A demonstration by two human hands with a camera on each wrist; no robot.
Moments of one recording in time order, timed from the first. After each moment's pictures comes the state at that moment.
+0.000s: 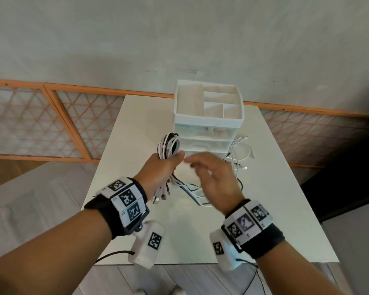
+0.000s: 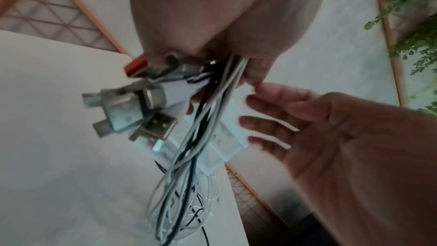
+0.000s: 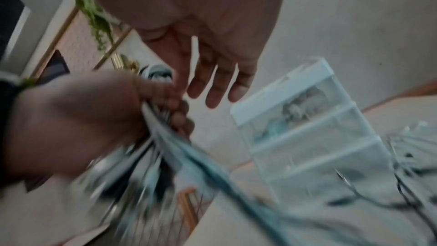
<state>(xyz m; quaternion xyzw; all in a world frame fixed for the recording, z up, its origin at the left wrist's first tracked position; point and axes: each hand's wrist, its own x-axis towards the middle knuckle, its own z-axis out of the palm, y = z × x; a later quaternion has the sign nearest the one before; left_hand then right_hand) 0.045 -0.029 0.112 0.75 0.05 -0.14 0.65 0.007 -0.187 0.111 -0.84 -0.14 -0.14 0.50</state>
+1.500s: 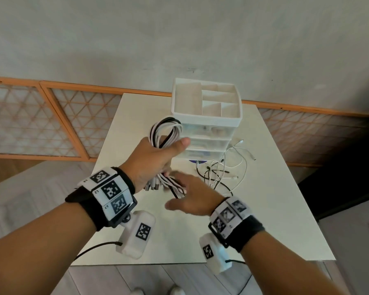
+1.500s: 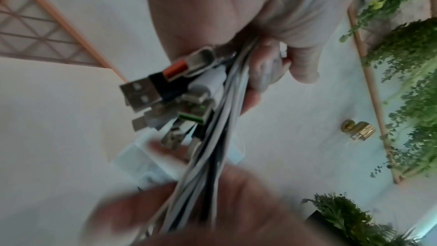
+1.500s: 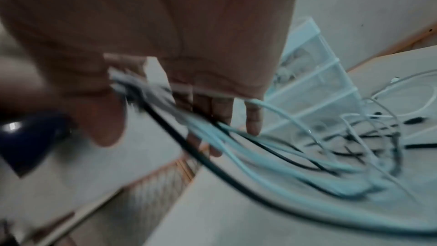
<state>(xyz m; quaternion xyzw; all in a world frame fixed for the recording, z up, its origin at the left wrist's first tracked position) 0.043 -0.018 0.147 0.72 -0.04 -0.12 0.68 0.016 -0.170 0.085 -0.88 -0.12 0.23 0.39</state>
